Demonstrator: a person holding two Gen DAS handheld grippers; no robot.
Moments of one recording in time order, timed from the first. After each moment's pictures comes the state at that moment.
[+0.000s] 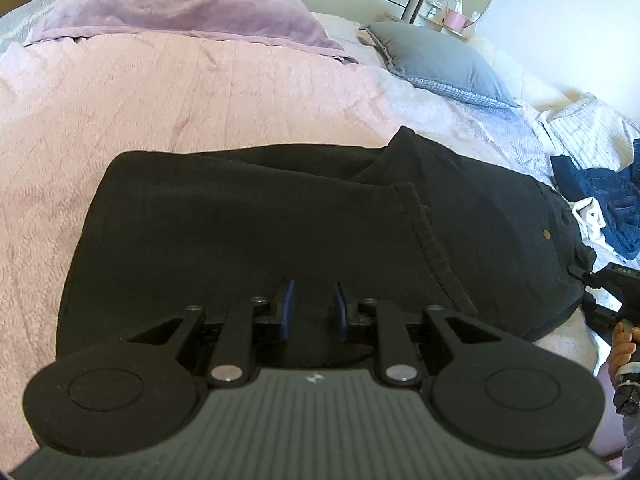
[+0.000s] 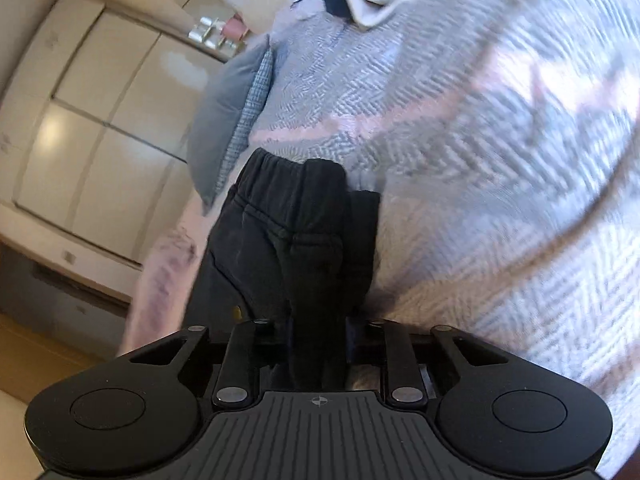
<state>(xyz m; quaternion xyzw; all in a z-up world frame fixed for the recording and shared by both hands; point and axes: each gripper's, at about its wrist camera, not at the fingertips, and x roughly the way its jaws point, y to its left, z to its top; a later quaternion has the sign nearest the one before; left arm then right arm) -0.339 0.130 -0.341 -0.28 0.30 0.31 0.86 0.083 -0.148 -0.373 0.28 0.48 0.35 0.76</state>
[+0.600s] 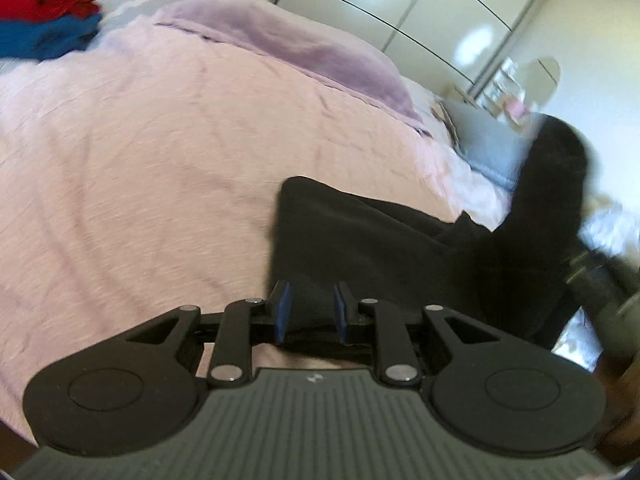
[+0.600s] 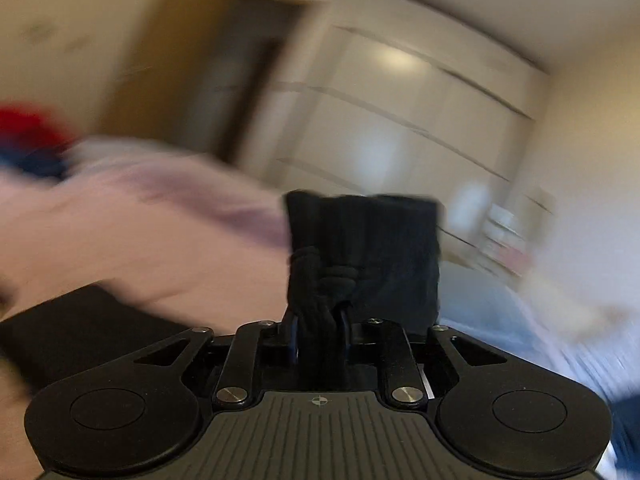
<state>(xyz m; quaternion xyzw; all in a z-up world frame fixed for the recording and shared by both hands) -0.492 0.135 -0.307 -0.38 0.21 0.39 0.81 -0.245 0.015 -0.294 -0.26 -0.03 0.61 0.75</state>
